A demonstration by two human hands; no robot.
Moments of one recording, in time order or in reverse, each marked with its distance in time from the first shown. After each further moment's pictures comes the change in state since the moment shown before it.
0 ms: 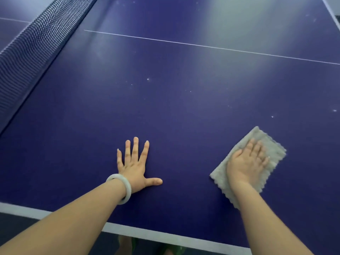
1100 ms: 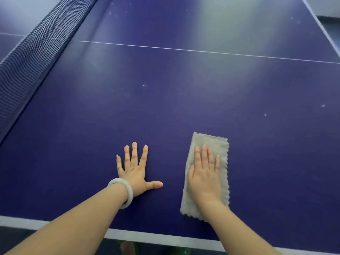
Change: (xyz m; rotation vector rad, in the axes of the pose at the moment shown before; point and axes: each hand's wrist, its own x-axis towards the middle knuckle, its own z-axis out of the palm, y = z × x) left_hand -0.001 0.002 0.000 0.024 0.002 -0.012; right_hand -0.089 -0.046 0.022 -0.041 -0.025 -0.533
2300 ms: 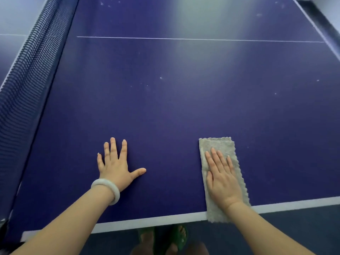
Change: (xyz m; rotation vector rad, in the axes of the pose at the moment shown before) left_hand 0.007 -0.185 -0.021 0.034 0.173 0.027; right_hand -0.073 -0.082 0.012 -0.080 -0.073 0.010
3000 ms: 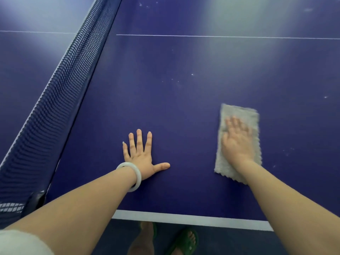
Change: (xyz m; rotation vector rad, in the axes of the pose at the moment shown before) left_hand 0.009 -0.011 0.007 0.015 -0.089 -0.031; right_hand 0.127 -0.028 -0.009 0.058 -0.015 0.101
